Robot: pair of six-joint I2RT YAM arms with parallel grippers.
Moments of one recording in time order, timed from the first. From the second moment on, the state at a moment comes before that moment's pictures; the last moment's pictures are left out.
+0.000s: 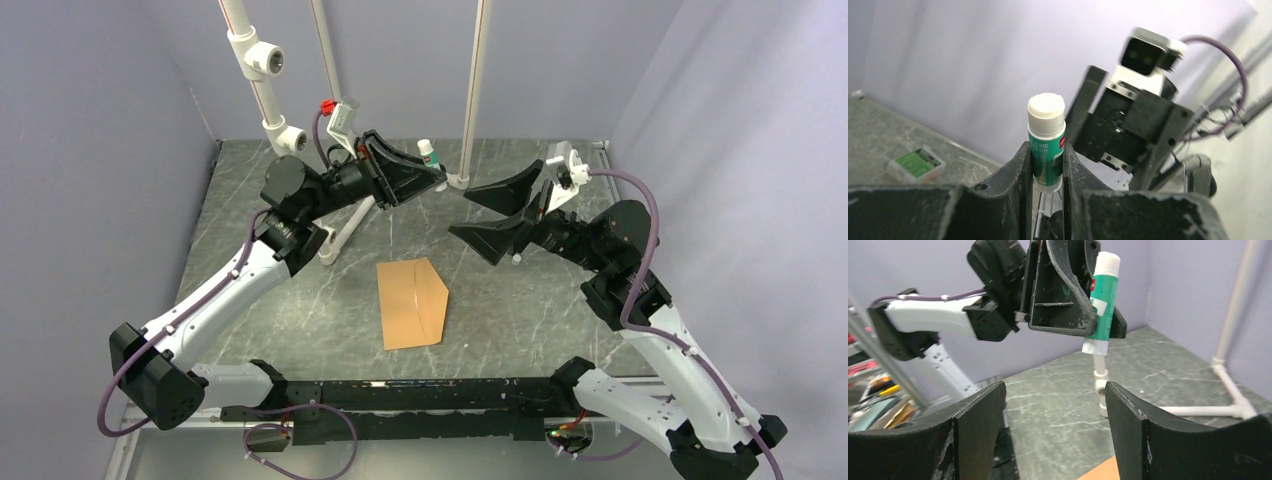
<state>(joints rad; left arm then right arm) -0.64 1.25 1.22 0.54 0.66 -0.82 0.60 0.87 1.14 0.00 -0.61 0.35</state>
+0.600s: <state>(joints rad) -0.64 1.26 1.21 0.37 0.47 -0.89 0.76 1.06 1.26 -0.19 -0.12 0.20</state>
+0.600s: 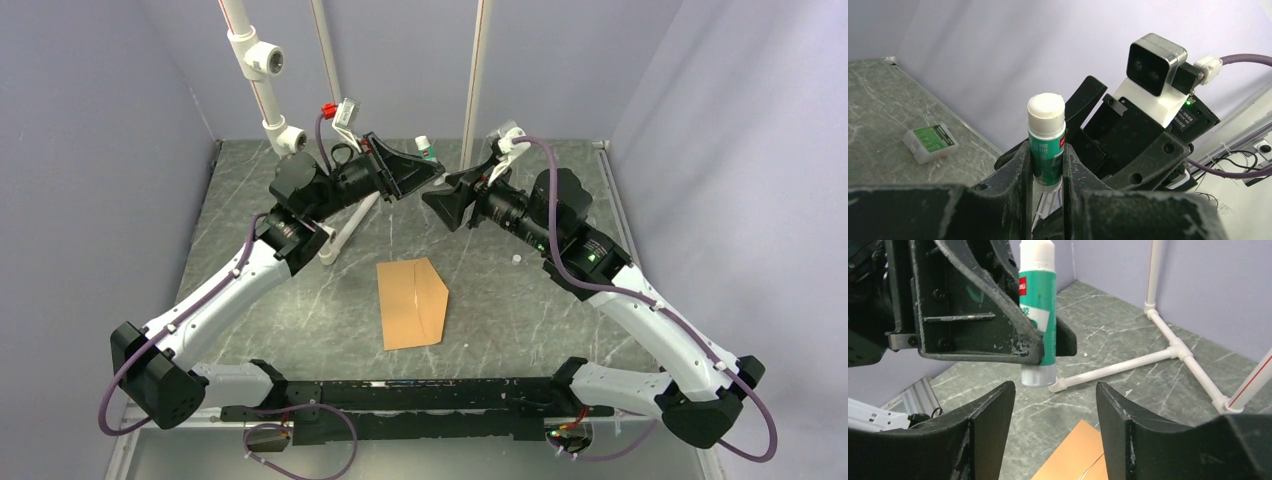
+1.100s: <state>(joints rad) -0.64 1.26 1.21 0.38 0.48 -0.85 0.77 1.07 1.27 -0.16 -0.10 0.28</state>
